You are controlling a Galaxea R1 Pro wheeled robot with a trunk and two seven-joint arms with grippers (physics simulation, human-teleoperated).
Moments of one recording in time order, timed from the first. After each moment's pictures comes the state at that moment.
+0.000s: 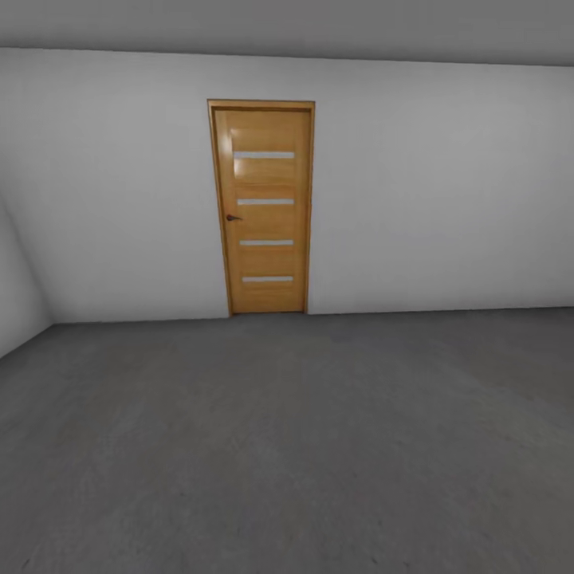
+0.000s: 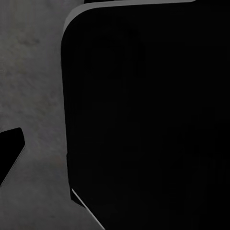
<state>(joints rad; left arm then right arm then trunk) 0.00 0.00 0.01 -0.03 0.01 -0.01 0.00 0.00 0.00 0.51 0.00 -0.04 -0.04 0.01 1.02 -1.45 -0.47</state>
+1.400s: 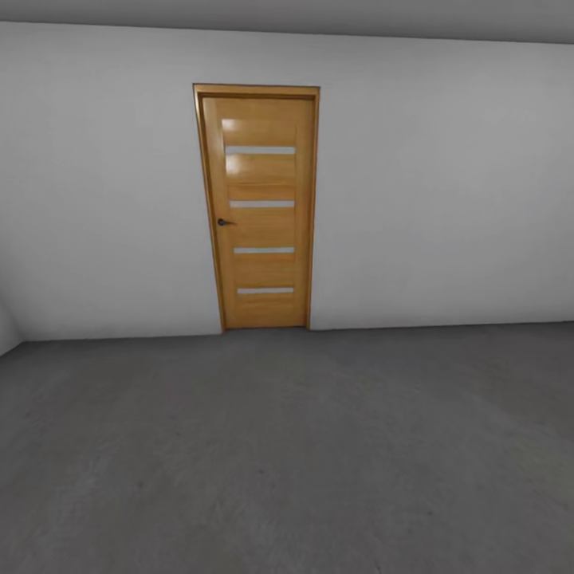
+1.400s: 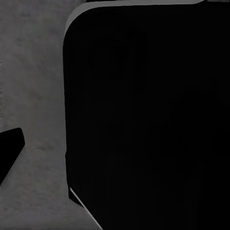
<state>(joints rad) 0.00 0.00 0.01 -0.03 0.03 -0.01 0.00 0.00 0.00 0.52 -0.01 -0.03 -0.04 0.00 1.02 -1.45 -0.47</state>
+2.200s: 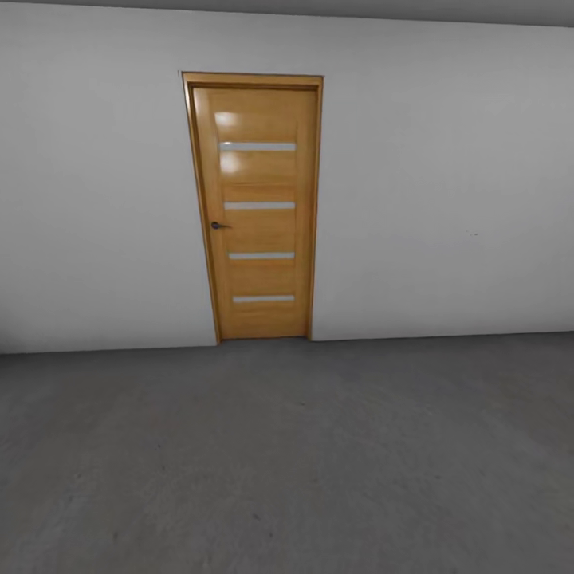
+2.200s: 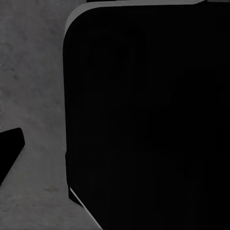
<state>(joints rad) 0.00 0.00 0.01 -0.03 0.03 -0.01 0.00 0.00 0.00 0.52 -0.01 -0.03 -0.04 0.00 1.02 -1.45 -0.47</state>
